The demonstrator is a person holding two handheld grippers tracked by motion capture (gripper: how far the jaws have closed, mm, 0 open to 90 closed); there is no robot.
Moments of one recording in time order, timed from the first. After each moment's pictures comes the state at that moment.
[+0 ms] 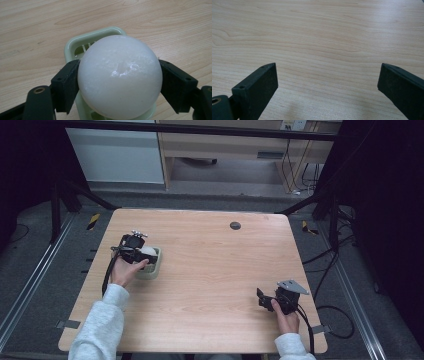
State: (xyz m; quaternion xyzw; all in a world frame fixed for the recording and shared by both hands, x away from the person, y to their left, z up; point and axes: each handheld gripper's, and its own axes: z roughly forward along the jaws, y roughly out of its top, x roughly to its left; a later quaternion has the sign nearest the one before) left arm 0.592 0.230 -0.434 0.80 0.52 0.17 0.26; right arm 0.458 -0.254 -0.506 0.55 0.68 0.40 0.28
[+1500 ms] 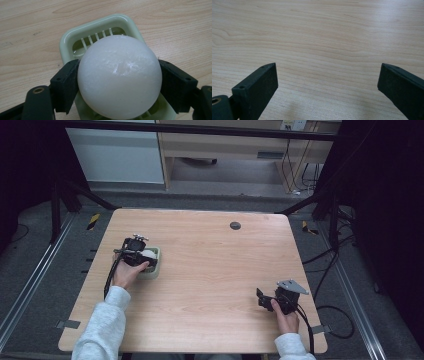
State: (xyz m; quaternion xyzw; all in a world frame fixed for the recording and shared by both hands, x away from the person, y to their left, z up) left arm 0.598 0.231 -0.455 0.80 0.53 0.17 0.24; right arm 0.458 -0.253 -0.506 0.55 0.68 0.40 0.28
